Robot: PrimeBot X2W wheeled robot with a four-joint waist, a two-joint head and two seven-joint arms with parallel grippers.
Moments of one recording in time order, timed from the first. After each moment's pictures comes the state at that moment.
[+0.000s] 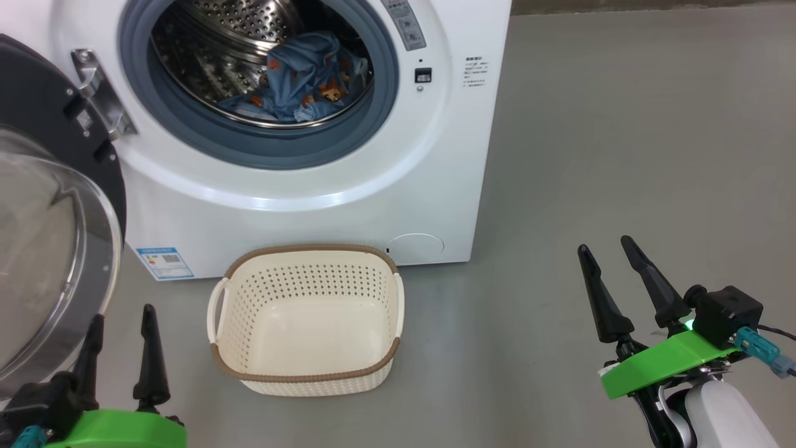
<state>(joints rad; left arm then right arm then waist) -0.06 0.15 0.01 0.15 -0.37 -0.04 -0.26 -0.22 -0.18 0.12 0.22 0.38 0.13 -0.26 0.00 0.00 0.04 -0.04</state>
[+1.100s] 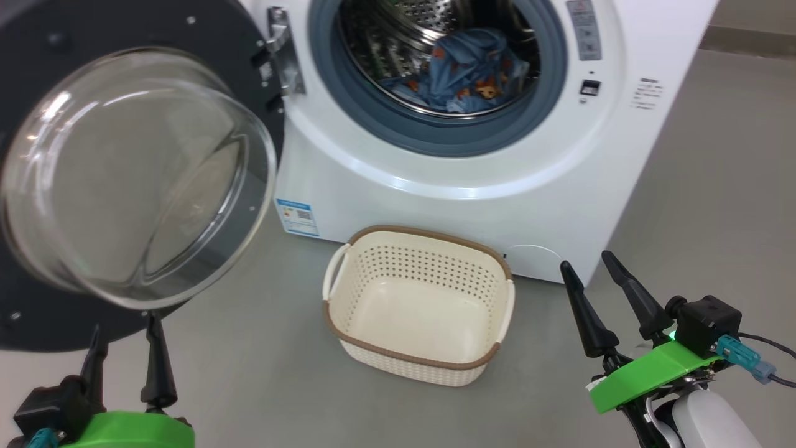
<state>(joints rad) -0.06 0.10 0.05 0.17 -0.32 -0.02 -0.26 -0.21 -0.19 0.18 0.24 0.40 0.13 -0.26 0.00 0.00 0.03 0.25</state>
